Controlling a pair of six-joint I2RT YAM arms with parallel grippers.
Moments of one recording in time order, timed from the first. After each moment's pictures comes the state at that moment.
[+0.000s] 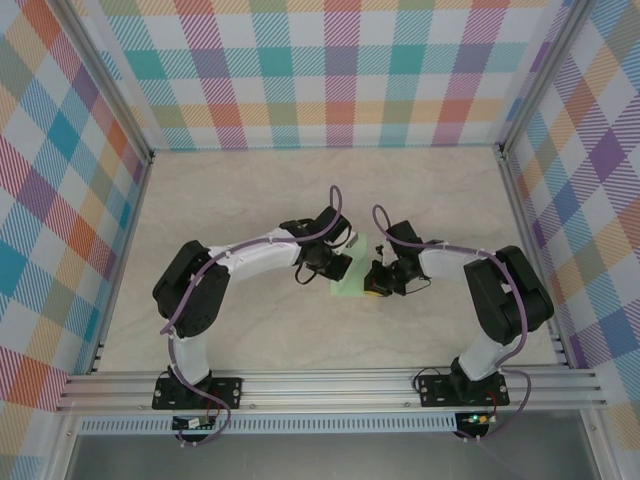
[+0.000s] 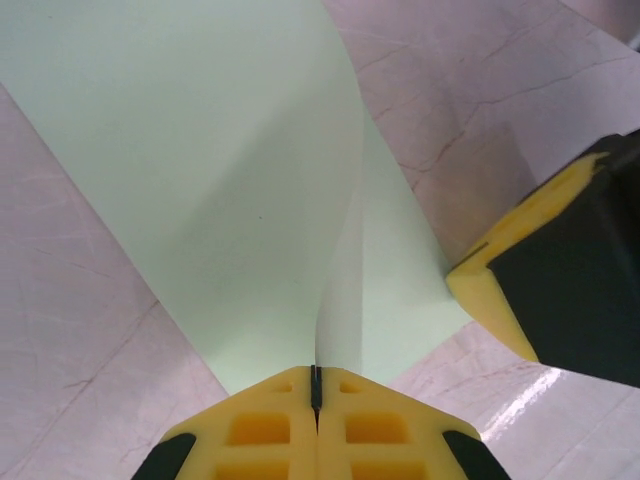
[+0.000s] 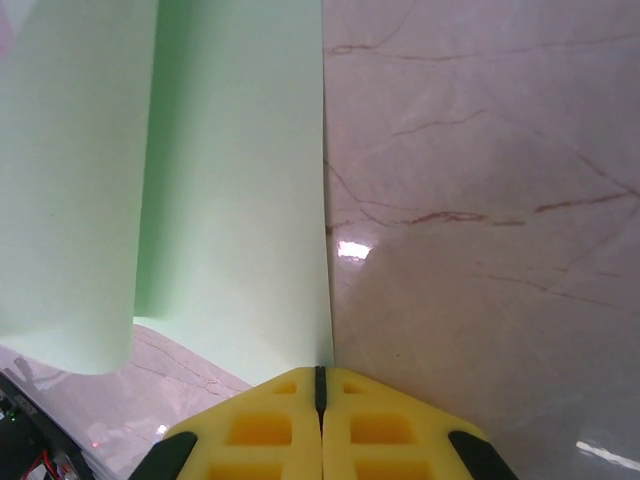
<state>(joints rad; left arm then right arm) -0.78 1.89 1.34 -0.59 0.16 -0.25 0.44 1.67 0.80 -0.39 -0.53 0.60</state>
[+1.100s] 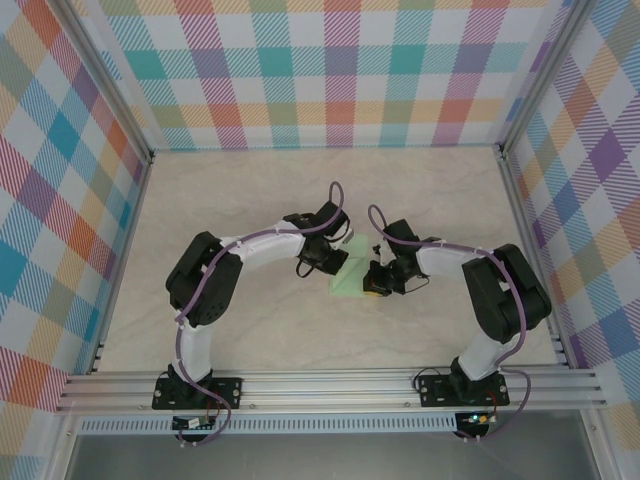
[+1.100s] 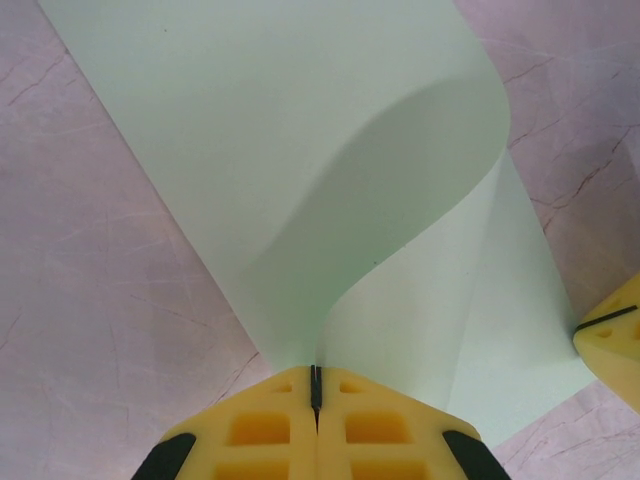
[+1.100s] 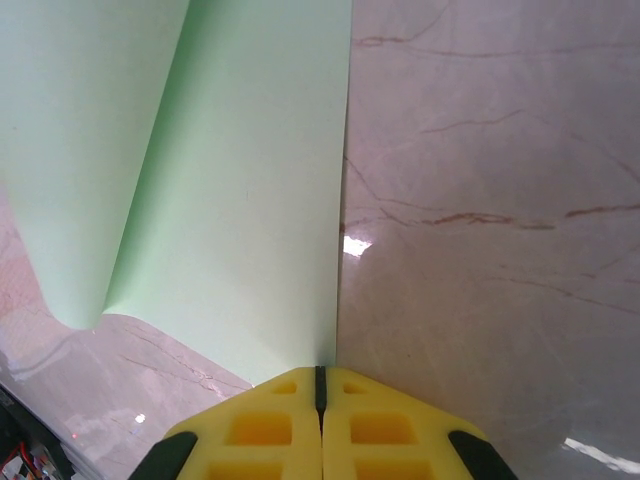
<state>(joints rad) -0.73 1.99 1.41 -0.63 0.12 -0.20 0.45 1.69 0.83 -0.43 -0.51 0.56</state>
